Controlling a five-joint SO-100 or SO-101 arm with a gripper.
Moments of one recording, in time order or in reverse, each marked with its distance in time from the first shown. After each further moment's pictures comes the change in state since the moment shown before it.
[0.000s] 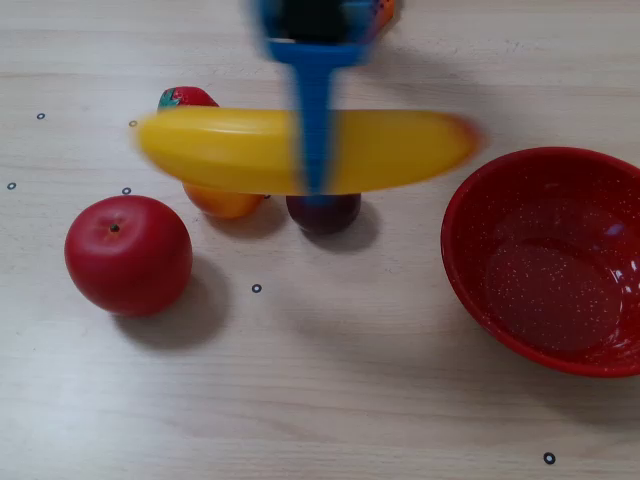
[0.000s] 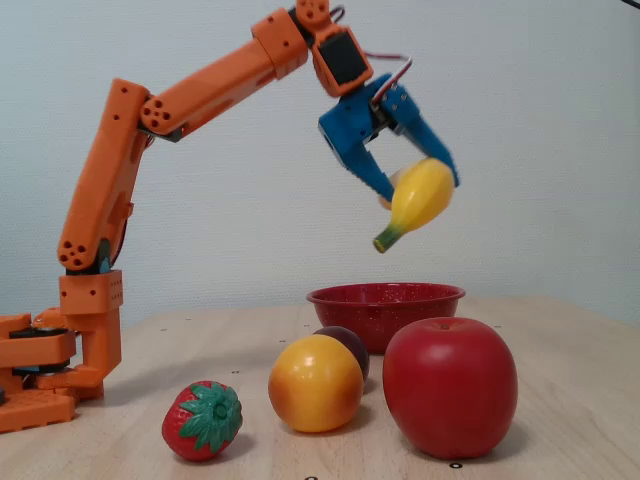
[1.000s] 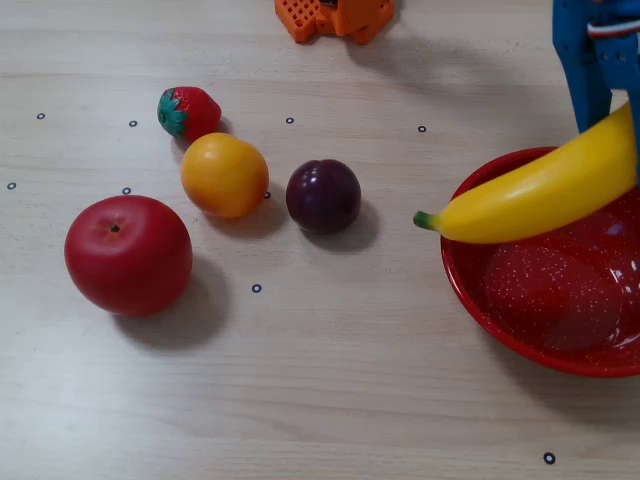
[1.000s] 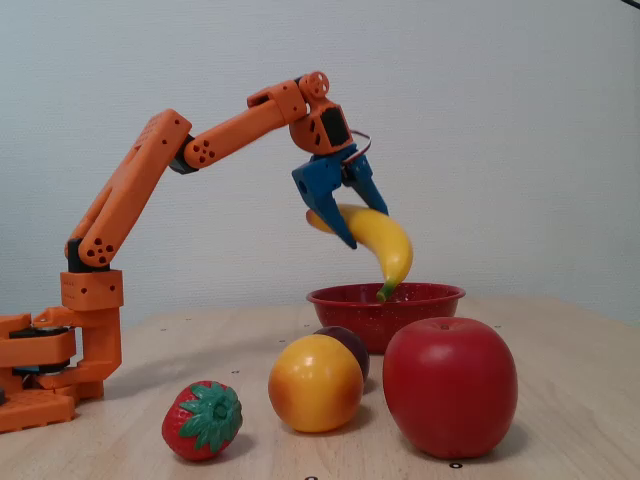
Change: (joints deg) arm 28.4 -16.1 -11.8 1.9 -8.0
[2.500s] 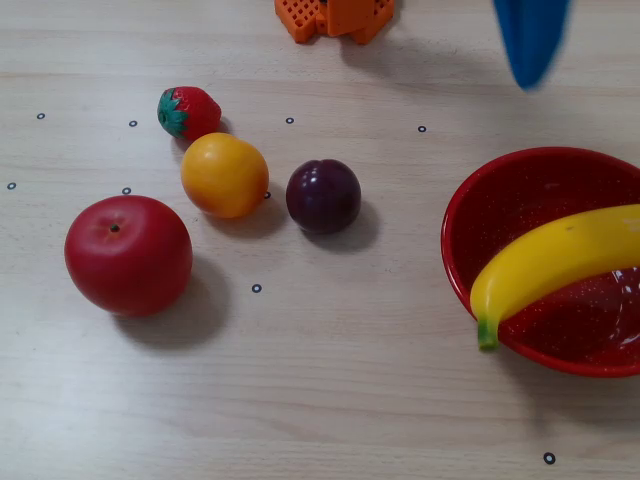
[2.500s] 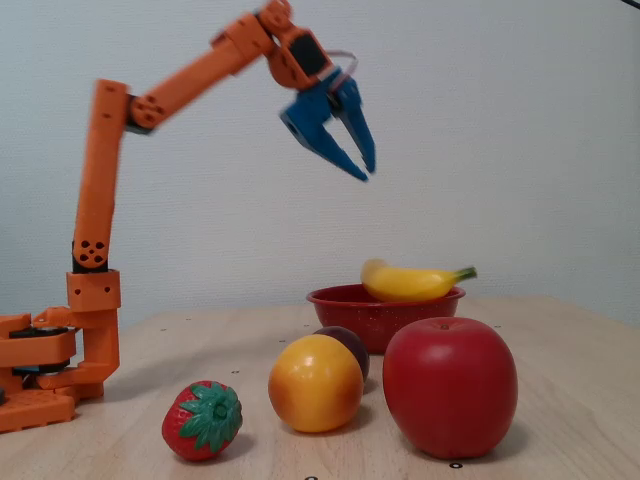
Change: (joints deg) arm -13.3 32.3 21.7 -4.9 1.5
